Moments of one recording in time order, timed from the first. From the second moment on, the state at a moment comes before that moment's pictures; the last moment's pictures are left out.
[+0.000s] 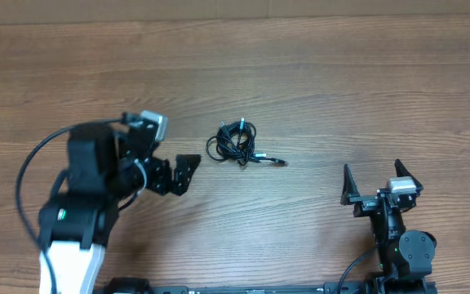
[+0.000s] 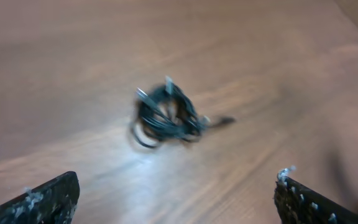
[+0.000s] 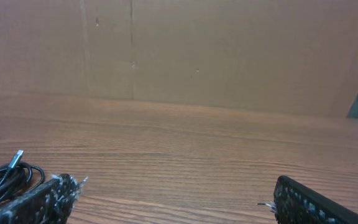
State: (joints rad) left arm -0.08 0.99 0.99 -0.79 0.51 0.03; right arm 0.03 0.01 0.02 -0.03 -0.04 -0.06
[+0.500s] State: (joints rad) left arm -0.08 1.39 0.99 -0.64 0.68 -0.60; right arm 0.03 0.01 0.02 -0.03 -0.04 -0.06
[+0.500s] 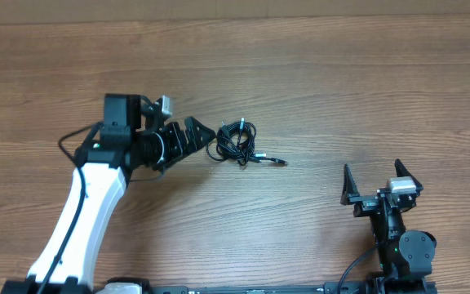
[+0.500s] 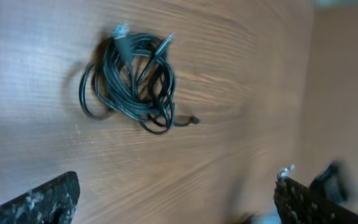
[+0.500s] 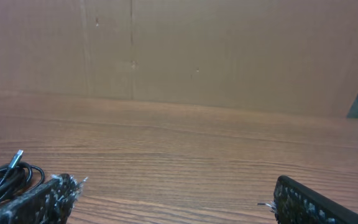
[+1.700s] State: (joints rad) left arm -0.13 1.54 0.99 -0.78 0.22 -0.64; right arm 0.03 0.01 0.02 -0.03 -0.04 -0.06
